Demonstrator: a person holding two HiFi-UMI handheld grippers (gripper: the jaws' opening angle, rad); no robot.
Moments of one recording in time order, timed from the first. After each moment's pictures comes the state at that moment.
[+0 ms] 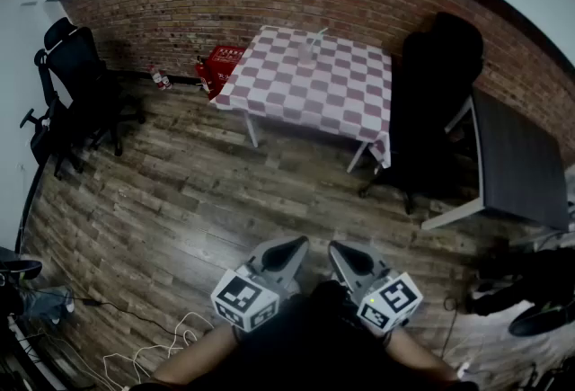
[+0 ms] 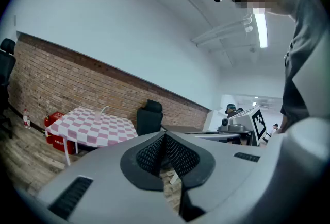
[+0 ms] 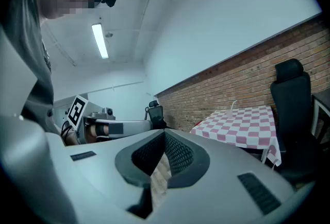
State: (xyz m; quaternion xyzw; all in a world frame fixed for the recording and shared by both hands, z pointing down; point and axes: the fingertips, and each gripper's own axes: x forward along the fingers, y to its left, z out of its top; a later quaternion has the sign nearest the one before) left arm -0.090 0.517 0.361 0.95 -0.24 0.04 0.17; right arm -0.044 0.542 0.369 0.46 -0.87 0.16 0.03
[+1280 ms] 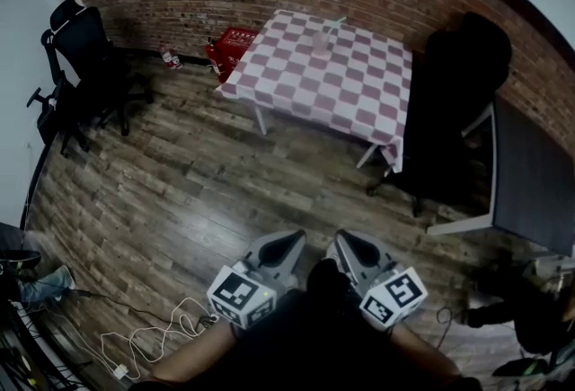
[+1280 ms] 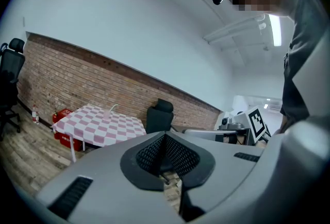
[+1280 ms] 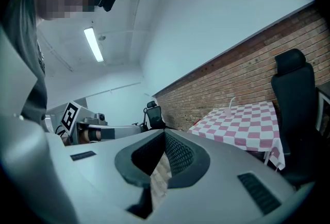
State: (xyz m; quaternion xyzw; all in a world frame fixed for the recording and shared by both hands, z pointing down) left arm -0.067 0.452 0.381 0.93 -0.29 0.05 0.20; right arm -0.001 0.464 0.383 0.45 -0.87 0.19 0.02
